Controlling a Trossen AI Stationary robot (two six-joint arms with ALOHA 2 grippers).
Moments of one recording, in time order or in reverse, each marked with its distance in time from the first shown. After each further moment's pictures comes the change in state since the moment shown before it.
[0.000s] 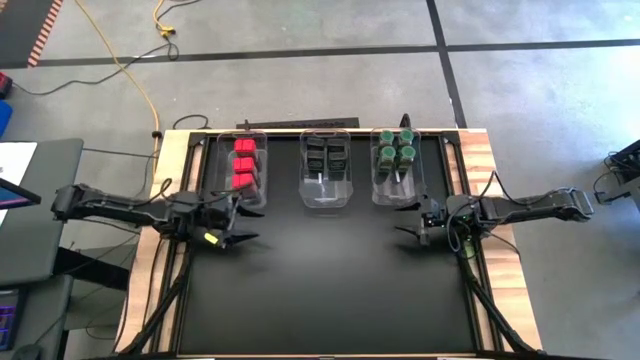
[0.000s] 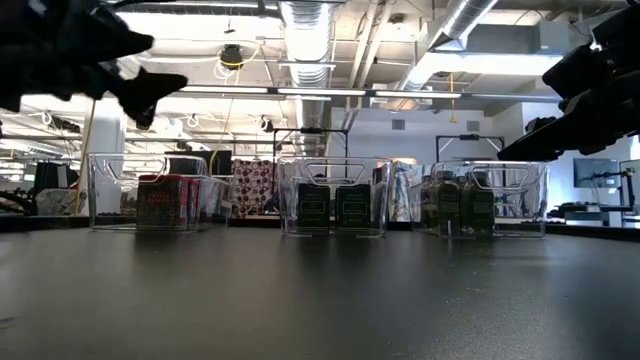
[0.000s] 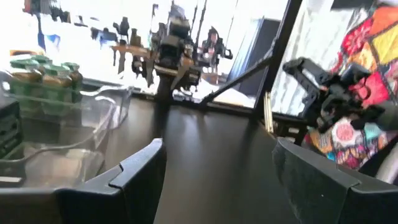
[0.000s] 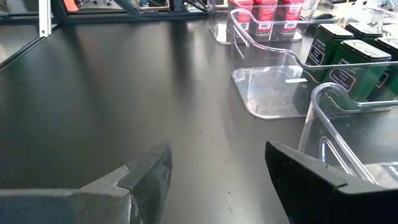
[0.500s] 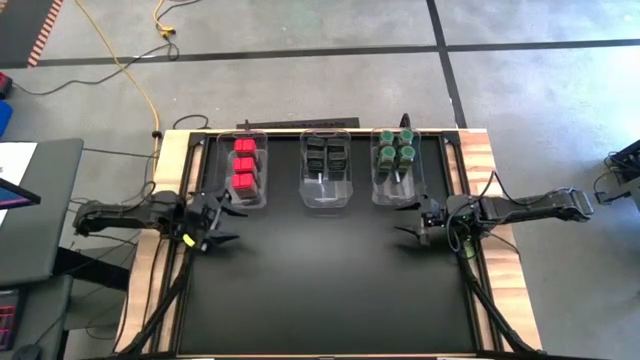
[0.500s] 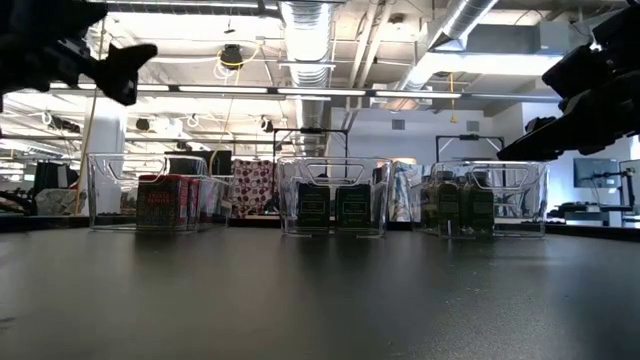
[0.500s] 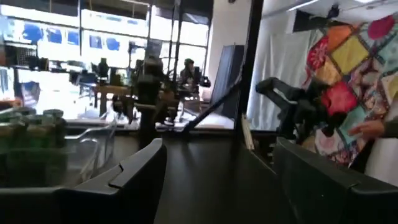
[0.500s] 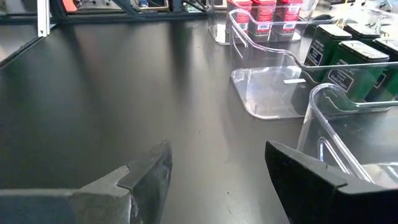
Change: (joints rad) left arm 0.001 -0.493 -0.082 -0.298 0.079 0.072; right arm 0.000 0.000 0.000 0.004 0.002 -0.003
